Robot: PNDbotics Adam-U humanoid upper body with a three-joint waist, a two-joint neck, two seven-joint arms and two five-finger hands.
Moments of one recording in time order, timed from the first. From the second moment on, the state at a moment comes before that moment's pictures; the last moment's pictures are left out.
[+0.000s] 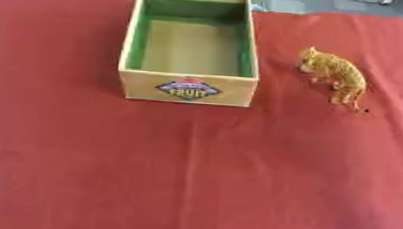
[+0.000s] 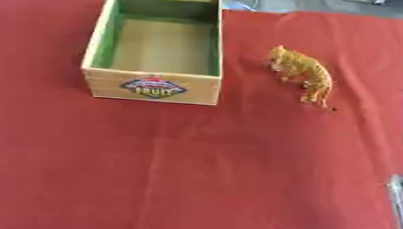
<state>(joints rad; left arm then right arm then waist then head) -0.31 0.15 0.05 -1.98 -0.08 -0.20 0.43 -0.20 -0.34 -0.16 -1.98 0.30 -0.03 -0.57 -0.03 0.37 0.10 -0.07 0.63</state>
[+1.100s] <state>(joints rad) -0.30 0.17 0.05 -1.98 -0.08 -0.19 0.42 -0.33 -0.72 0.04 -1.98 0.46 0.07 -0.47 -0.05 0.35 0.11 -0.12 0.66</state>
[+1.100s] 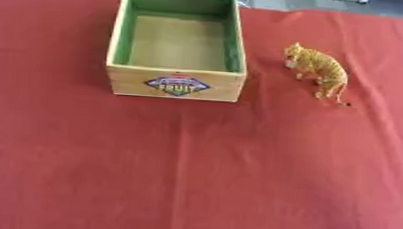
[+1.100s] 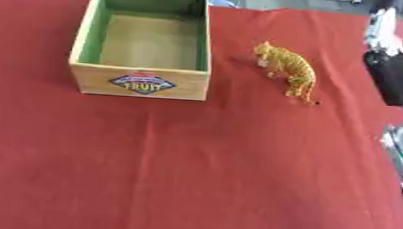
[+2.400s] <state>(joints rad) -0.30 0.17 0.03 -1.98 -0.07 -0.19 0.40 -0.60 -1.07 0.33 -1.69 0.23 0.28 -0.08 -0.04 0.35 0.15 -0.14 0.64</state>
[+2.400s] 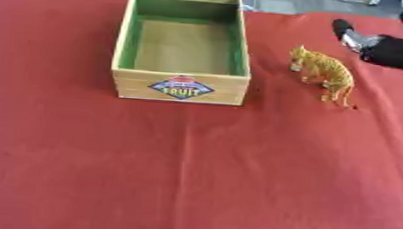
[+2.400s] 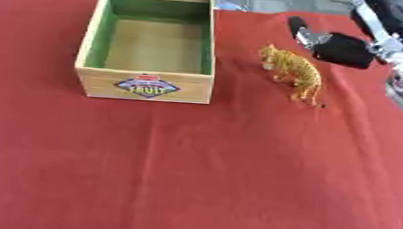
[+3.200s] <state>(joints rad) -0.30 0.17 0.03 -1.98 -0.06 -0.19 0.39 -0.67 -1.01 0.41 -1.48 0.32 0.23 0.16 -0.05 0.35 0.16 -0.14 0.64</state>
